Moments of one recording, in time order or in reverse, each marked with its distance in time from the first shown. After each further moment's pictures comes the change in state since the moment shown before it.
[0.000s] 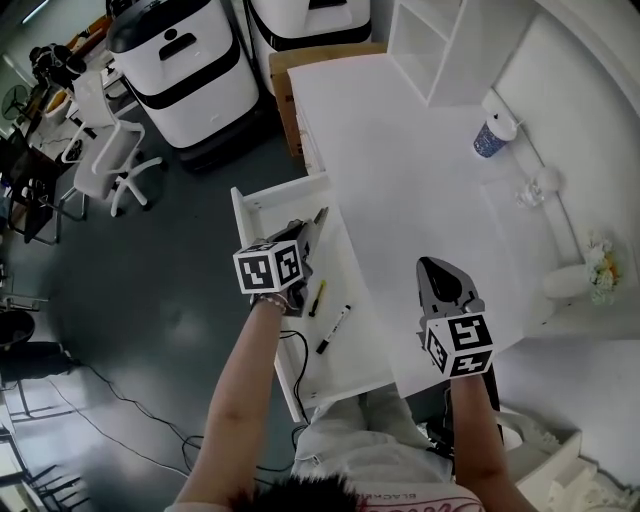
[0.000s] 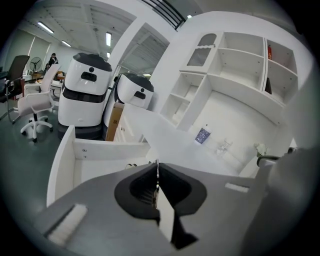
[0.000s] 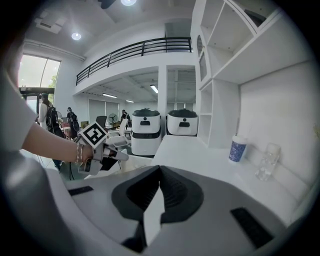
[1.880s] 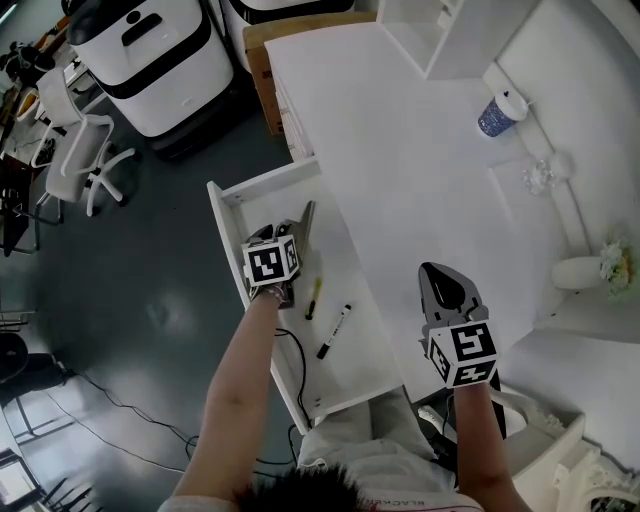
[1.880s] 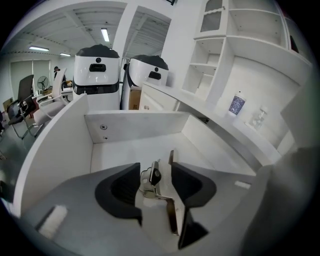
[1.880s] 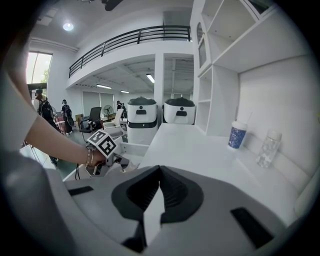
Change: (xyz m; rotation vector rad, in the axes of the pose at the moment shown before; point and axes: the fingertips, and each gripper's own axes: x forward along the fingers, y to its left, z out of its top) left arm 0.069 0.106 -0.068 0.075 0.161 0.254; right arm 0.029 0.002 -0.045 0.015 0.117 -0.044
